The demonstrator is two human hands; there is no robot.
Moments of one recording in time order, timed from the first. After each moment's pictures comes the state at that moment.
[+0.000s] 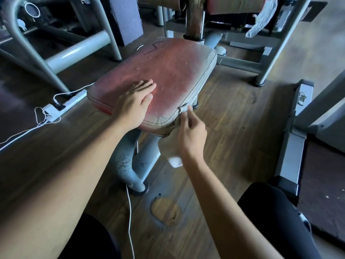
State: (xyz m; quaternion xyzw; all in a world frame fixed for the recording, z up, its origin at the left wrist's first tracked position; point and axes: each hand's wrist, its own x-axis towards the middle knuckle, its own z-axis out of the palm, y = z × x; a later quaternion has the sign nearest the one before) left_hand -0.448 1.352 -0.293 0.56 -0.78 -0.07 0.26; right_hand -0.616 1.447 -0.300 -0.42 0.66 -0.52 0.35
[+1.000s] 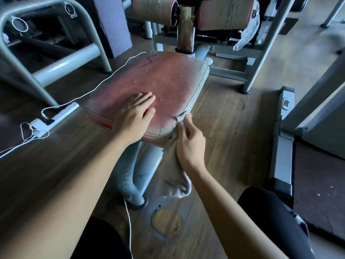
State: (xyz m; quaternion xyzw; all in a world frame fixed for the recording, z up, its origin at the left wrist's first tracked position) left_hand -0.448 1.354 -0.290 0.56 -0.79 -0.06 0.23; right_hand -0.612 1.442 -0.306 -0.49 0.64 -0.51 0.29
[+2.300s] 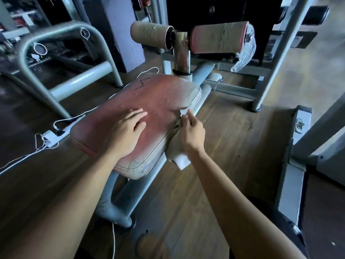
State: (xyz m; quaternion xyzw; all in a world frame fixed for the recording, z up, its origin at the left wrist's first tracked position) left_hand -0.493 1.317 -0.279 0.62 -0.74 -0.08 0.24; right_hand -0.695 1.328 -0.283 -0.45 0.64 -0.49 0.39
